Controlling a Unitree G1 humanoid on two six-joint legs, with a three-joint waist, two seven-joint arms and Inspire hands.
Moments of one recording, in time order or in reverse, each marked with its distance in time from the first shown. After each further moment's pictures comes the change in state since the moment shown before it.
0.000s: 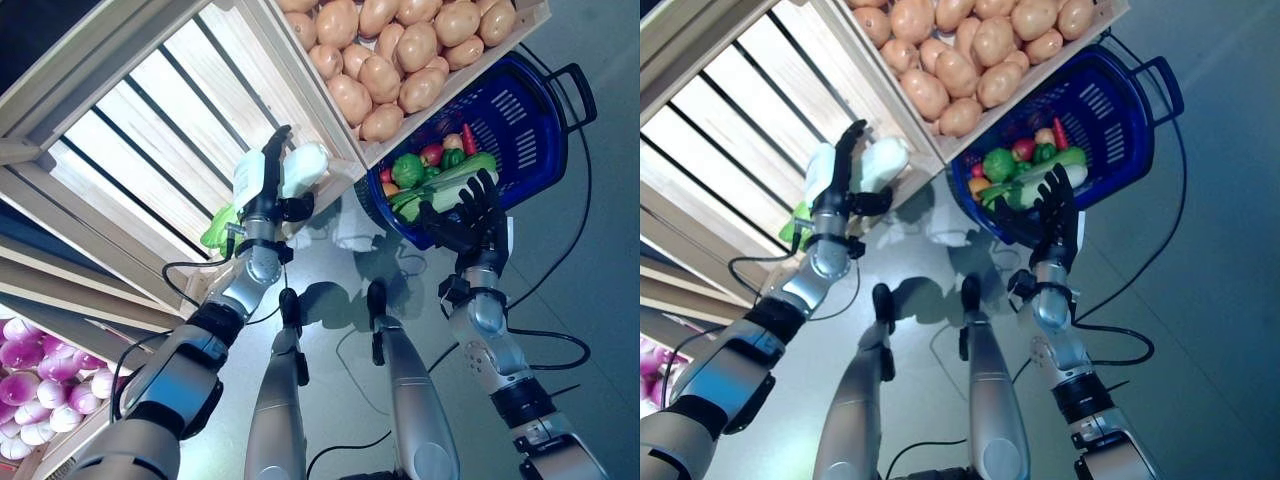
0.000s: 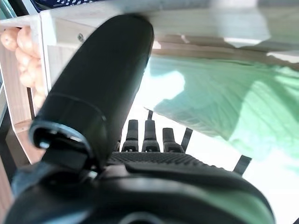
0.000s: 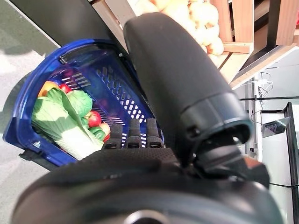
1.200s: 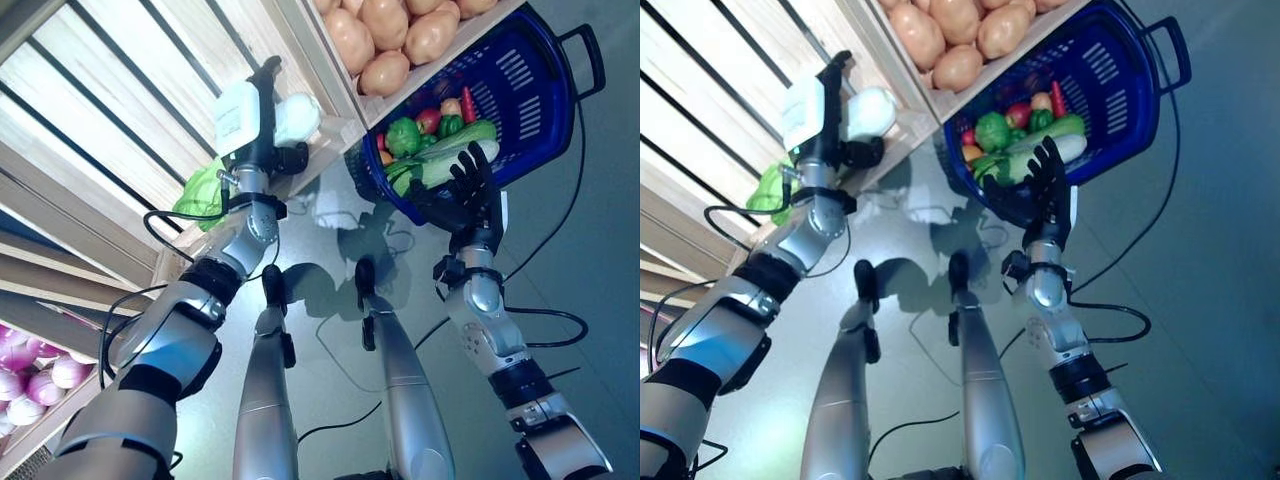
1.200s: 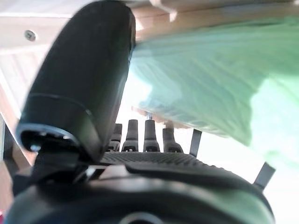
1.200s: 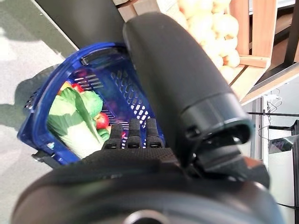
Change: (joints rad) left arm -0.243 0.038 -0.108 0.077 0.147 0.157 0.152; right arm -0.107 -0.007 0.009 0.000 -0.002 0.039 0.018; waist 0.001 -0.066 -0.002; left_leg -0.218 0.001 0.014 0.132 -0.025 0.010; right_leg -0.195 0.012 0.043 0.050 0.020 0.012
